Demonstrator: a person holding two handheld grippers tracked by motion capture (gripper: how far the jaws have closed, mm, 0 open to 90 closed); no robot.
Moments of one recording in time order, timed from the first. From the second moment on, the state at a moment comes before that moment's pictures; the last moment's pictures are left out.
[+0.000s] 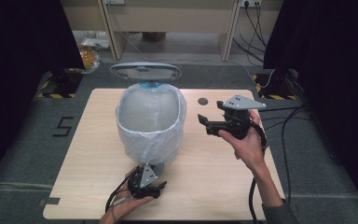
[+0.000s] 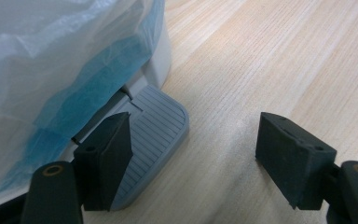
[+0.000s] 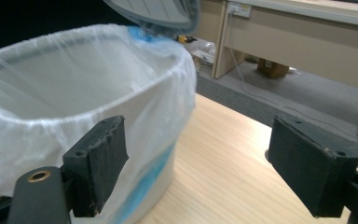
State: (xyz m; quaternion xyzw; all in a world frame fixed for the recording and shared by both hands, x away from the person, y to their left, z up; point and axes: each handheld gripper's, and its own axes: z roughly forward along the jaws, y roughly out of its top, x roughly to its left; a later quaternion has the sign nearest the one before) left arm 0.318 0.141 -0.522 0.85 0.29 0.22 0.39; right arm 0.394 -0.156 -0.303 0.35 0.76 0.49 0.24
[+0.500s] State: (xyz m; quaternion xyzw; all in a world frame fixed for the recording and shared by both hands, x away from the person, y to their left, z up) left arm 0.318 0.141 -0.522 0.85 0.29 0.22 0.39; right arm 0.377 -0.190 -0.333 0.37 0.75 0.49 0.25
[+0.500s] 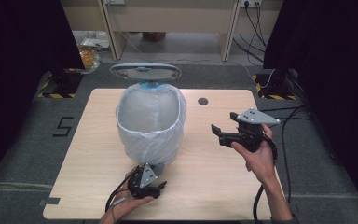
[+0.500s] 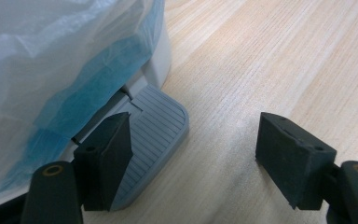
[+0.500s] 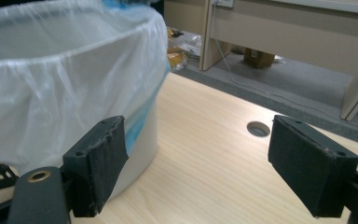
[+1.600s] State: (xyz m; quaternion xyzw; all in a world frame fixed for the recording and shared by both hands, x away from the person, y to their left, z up) left arm 0.318 0.142 -0.522 0.85 0.29 0.22 0.38; right arm 0.348 -0.217 -0.478 0.43 0.77 0.43 0.21
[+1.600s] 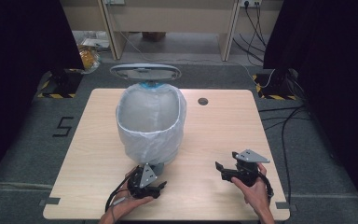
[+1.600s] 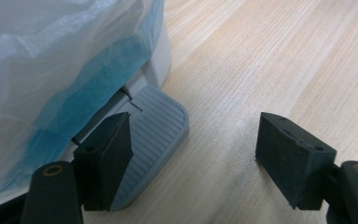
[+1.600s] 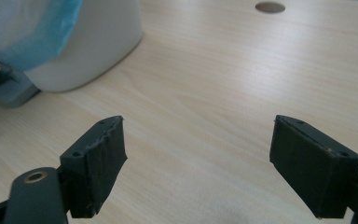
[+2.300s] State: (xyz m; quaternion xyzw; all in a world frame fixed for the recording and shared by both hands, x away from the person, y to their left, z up) left arm 0.318 0.142 -0.522 0.85 0.29 0.22 0.38; right arm 0.348 -0.205 -0.518 0.44 0.81 0.34 0.19
